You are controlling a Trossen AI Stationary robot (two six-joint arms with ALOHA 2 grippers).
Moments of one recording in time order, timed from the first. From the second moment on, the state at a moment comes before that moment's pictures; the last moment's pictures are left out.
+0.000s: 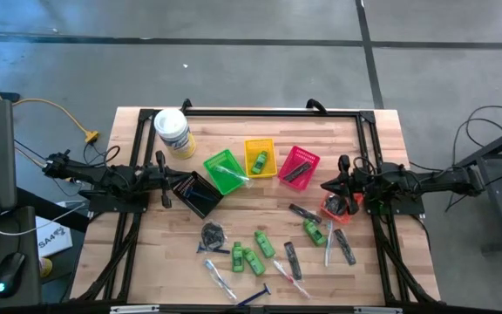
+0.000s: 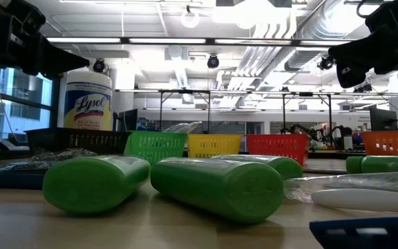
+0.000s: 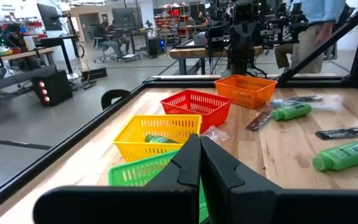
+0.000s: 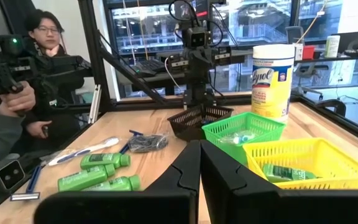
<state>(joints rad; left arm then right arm) -0.29 0.01 0.06 -0.05 -0.54 0.04 0.04 0.14 0.01 0.16 -0.02 0.08</state>
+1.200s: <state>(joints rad) -0.29 0.01 0.06 -0.03 -0.50 -0.02 0.04 0.21 0.01 0.16 0.03 0.08</state>
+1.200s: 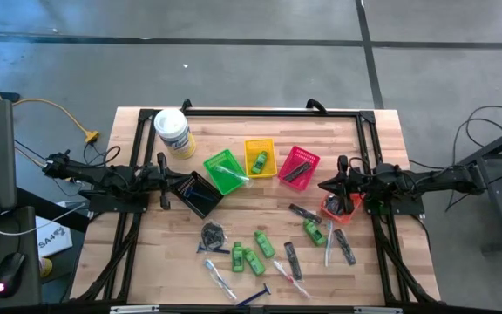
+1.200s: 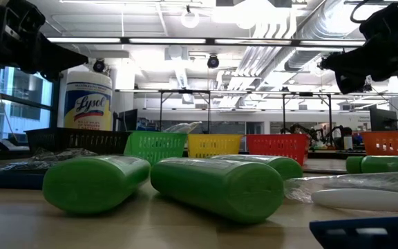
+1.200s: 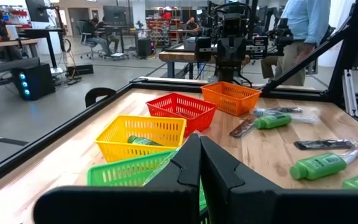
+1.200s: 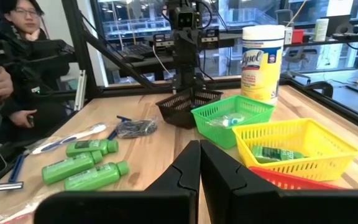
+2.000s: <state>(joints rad) -0.29 0.01 0.07 -0.04 -0.51 0.00 0.04 0.21 0.01 0.16 0.03 0.10</state>
